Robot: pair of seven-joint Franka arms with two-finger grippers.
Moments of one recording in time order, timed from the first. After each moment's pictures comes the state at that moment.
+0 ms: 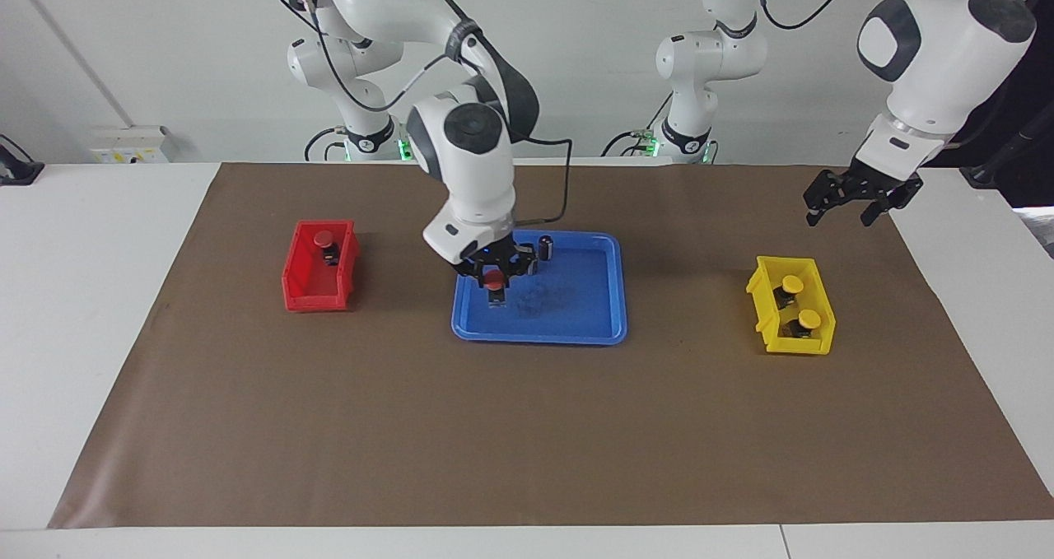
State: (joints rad) left arm 0.01 -0.09 0.01 -1.94 0.00 1.87 0.11; right arm 0.53 0.46 0.04 -1.54 0.00 2.01 0.60
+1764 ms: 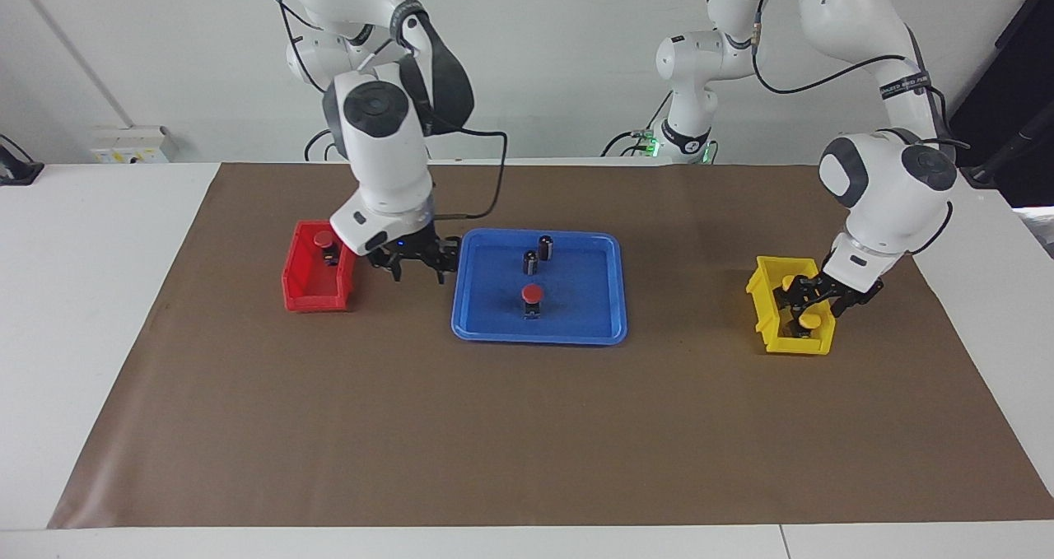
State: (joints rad) left arm 0.02 0.18 0.01 -1.99 0.00 2.26 0.11; right arm 0.25 0.09 0.01 -1.81 -0.02 1.85 0.30
